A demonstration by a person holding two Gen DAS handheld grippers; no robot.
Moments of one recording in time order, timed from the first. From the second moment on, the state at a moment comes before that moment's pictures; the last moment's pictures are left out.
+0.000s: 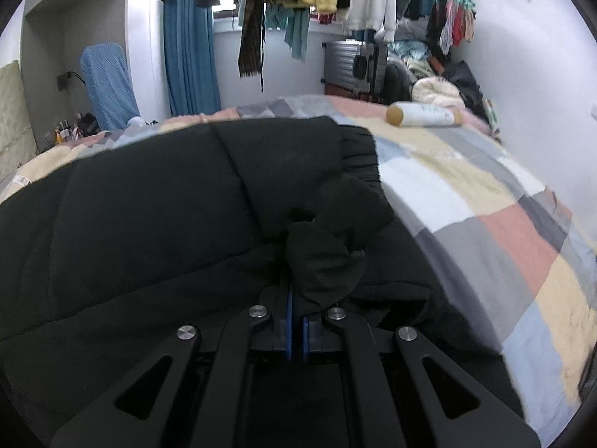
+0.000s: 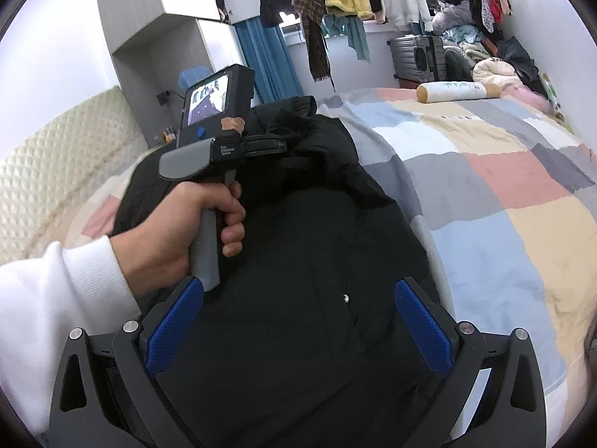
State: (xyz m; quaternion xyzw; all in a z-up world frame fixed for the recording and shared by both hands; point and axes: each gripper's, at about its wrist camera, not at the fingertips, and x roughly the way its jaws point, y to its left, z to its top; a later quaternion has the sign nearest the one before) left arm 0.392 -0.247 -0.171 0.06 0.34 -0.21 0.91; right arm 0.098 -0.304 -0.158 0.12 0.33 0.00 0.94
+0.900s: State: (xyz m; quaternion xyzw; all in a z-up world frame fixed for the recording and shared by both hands) left arm 0.306 -0.062 -0.069 0.02 0.30 -0.16 0.94; right arm 0.085 -0.270 -0.130 0.10 0.28 0.04 0.95
